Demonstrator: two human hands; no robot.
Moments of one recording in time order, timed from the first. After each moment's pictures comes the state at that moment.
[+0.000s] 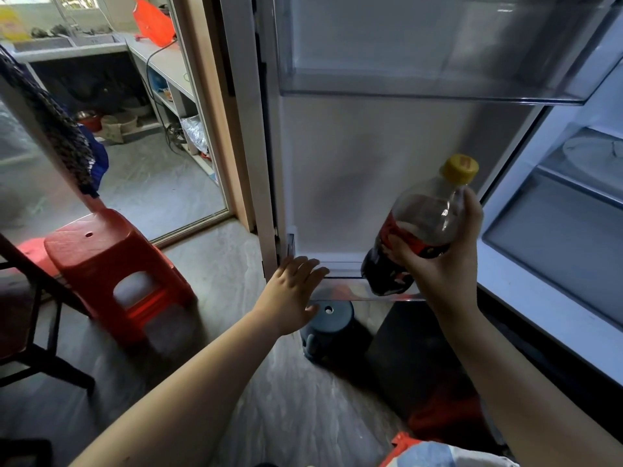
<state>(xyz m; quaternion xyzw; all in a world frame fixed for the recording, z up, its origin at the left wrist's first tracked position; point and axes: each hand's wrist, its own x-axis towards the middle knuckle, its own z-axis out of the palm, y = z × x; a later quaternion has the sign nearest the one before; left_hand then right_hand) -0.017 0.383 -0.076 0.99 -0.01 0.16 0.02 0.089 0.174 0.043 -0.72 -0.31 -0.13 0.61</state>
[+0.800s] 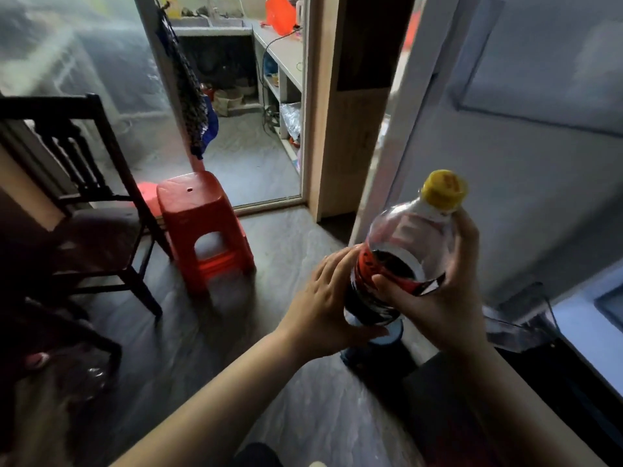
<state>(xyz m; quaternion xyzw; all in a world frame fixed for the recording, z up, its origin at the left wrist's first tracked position) -0.114 0.371 -0.012 0.90 0.12 0.33 0.26 0.002 0.255 0.072 -0.63 -0.52 0.01 0.57</state>
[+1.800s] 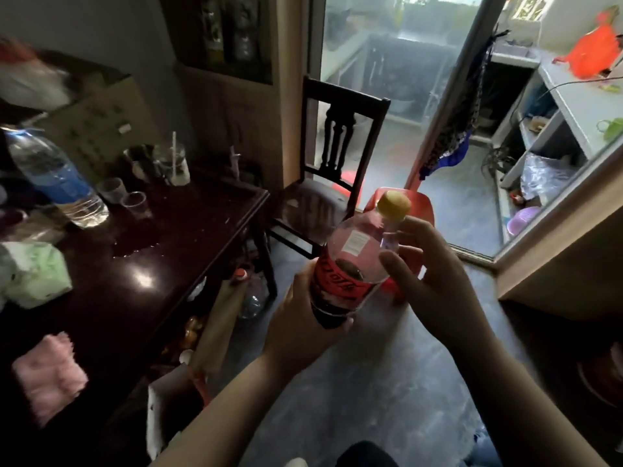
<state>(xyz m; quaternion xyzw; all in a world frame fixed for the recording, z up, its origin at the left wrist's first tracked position) -0.454 0.509 -0.020 0.62 0.61 0.42 0.27 -0.280 0.540 0.070 -0.45 -0.73 0.27 0.43</state>
